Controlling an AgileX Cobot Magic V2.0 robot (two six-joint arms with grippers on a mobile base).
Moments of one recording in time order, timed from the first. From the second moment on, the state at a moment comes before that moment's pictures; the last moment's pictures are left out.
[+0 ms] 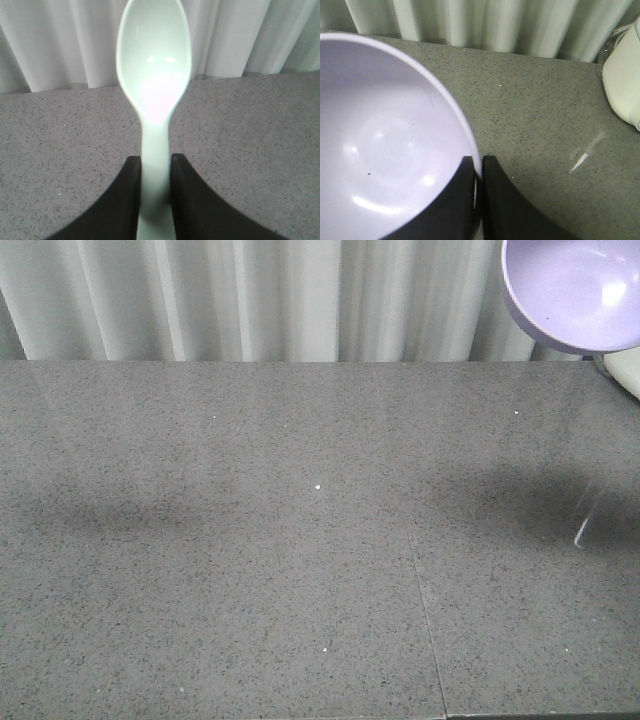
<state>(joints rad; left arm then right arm) -0.08 1.40 -1.79 -0.03 1.01 -0.06 -0.01 1.38 -1.81 0.11 1.16 -0.13</state>
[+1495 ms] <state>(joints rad) -0.08 1.40 -1.79 -0.03 1.02 -0.06 -0.01 1.38 -1.81 0.11 1.16 -0.13</state>
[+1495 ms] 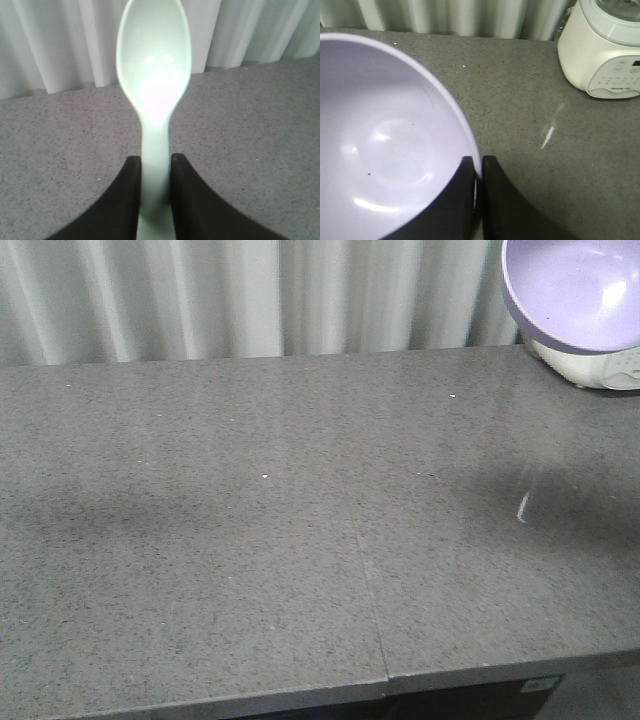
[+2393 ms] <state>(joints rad) -0.08 1.40 -1.79 -0.03 1.02 -0.06 -0.01 1.38 -1.81 0.11 1.16 -0.13</state>
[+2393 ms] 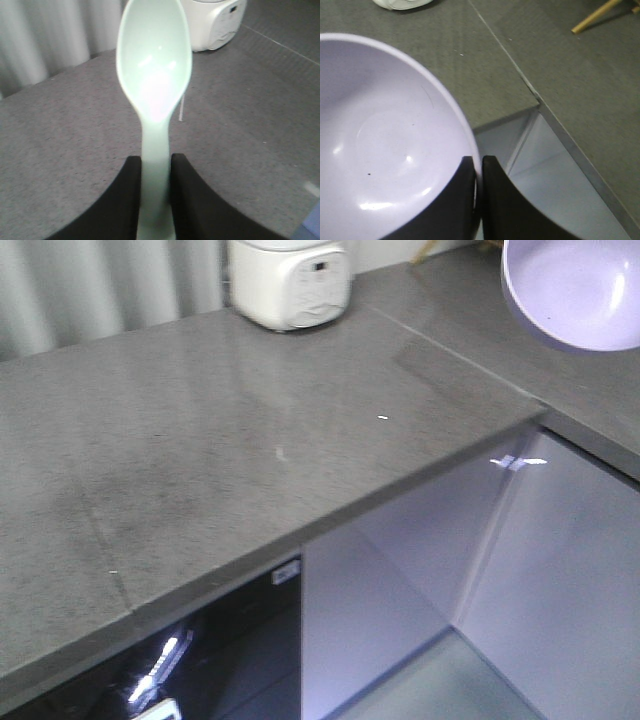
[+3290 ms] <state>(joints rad) -0.08 1.40 -1.79 -0.03 1.02 -0.06 -0.01 1.38 -1.81 0.11 1.16 -0.13</state>
